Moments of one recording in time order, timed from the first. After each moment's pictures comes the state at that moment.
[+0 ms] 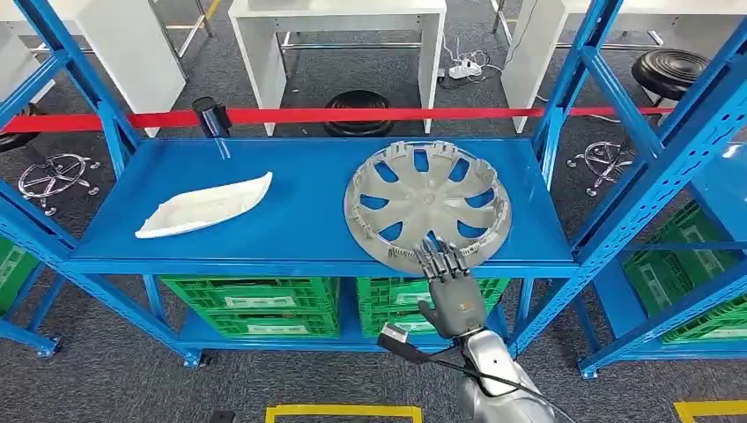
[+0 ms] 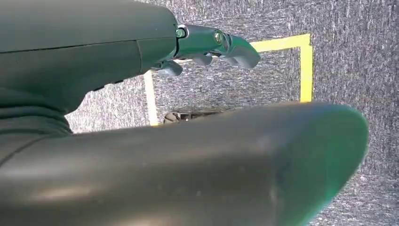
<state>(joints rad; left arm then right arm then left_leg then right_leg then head) -0.07 -0.10 0.23 -0.19 -0.15 0.13 -0.29 -0.27 0.05 0.40 -0.89 1.42 -0.70 -0.11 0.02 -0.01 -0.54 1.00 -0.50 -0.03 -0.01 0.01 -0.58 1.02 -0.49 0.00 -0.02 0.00</state>
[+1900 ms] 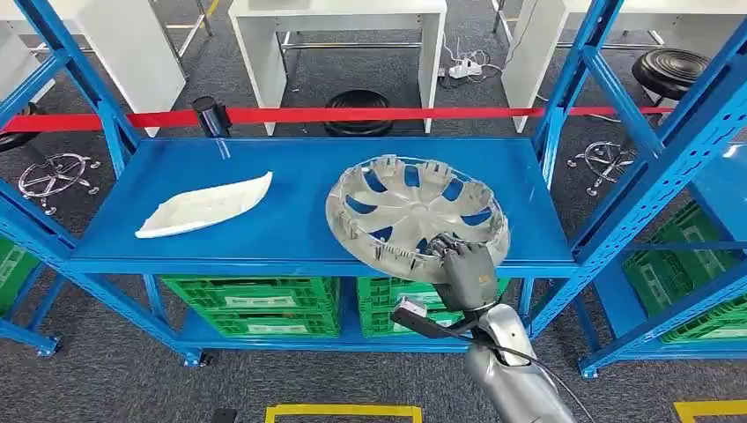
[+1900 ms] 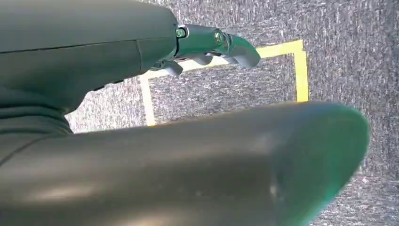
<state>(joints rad) -0.07 -0.09 0.23 -0.19 -0.20 0.14 -0.31 -0.30 0.03 0.37 -0.99 1.04 -0.70 -0.42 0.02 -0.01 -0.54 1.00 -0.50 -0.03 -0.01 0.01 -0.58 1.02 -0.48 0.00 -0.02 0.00</state>
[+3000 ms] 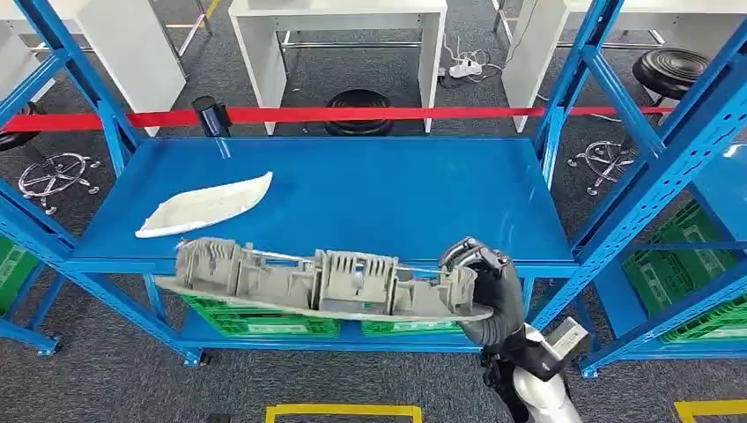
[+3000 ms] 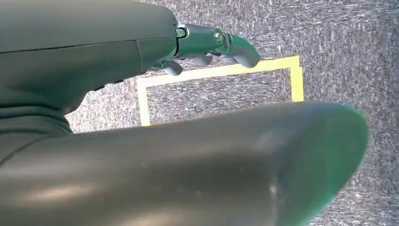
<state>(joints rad) -0.05 -0.09 0.26 -0.19 -0.21 0.18 -0.36 -0.09 -0.06 0.39 -1.60 -0.09 0.10 -0.69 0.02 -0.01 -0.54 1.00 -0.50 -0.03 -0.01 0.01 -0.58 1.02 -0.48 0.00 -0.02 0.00</state>
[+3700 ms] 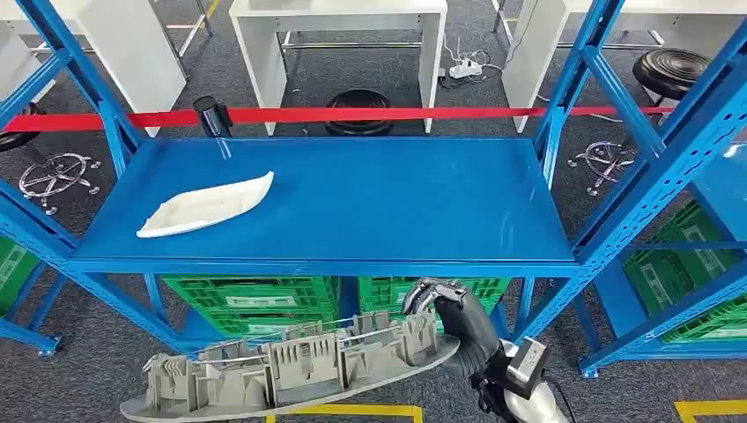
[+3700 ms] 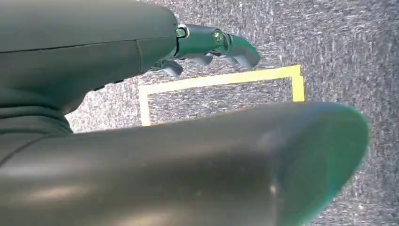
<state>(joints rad) -0.06 -0.09 0.27 -0.19 -0.23 0.21 -0.34 -0.07 -0.07 0.44 -1.55 0.02 0.28 -0.68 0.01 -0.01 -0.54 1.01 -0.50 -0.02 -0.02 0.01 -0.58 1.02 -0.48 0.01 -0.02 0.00</state>
